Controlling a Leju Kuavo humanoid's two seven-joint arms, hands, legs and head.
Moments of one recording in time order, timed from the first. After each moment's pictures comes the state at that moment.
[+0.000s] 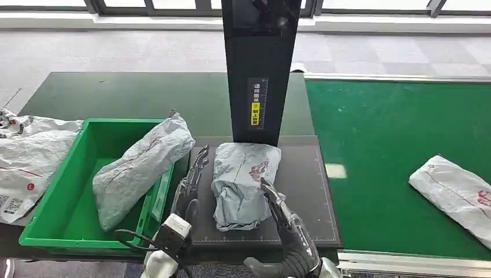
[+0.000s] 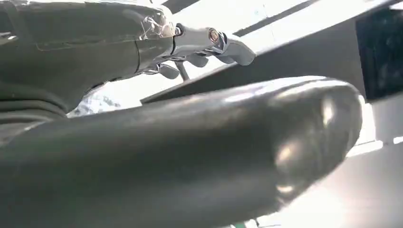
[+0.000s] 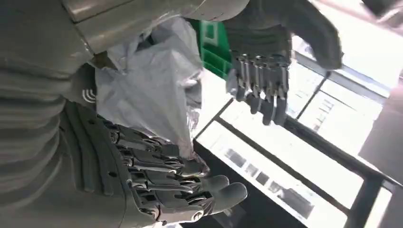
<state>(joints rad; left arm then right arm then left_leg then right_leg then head) -0.02 -0.28 -0.29 -1.42 -0.39 0.13 -0.59 0.24 0.12 0.34 -1.66 0.56 0.02 -0.65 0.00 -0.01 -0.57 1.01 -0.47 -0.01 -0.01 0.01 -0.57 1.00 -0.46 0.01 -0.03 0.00</state>
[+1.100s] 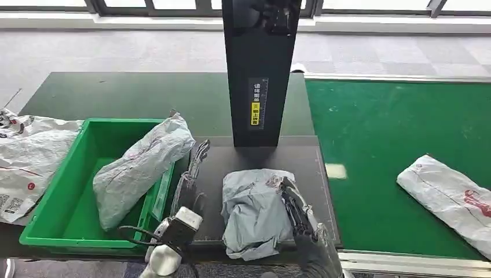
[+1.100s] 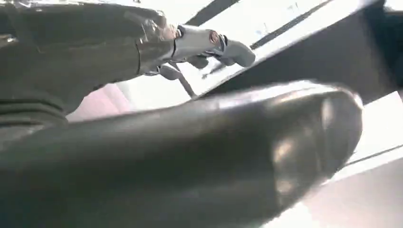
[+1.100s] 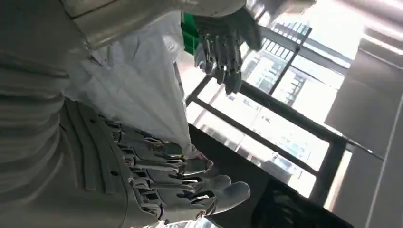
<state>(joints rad) -0.07 -0.28 -0.30 -1.40 -0.61 0.22 -0.49 0.31 0.08 0.33 -1.83 0.53 0.04 -0.67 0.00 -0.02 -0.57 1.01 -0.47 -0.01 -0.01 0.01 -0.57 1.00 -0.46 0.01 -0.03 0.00</state>
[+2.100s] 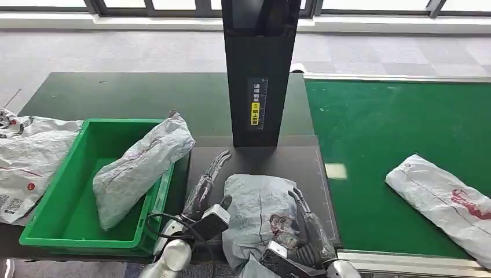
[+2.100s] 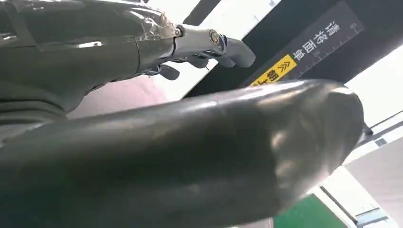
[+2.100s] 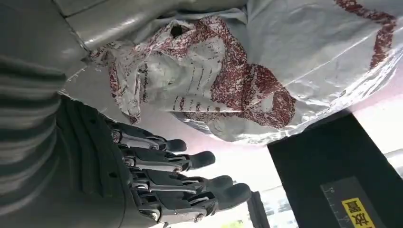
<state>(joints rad) -0.12 -0.27 -0.31 -1.24 -0.68 0.22 -0.45 0.24 0.07 0.22 -1.57 1.05 -0.01 -0.20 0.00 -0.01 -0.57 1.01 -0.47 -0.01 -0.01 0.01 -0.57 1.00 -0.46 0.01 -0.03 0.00</state>
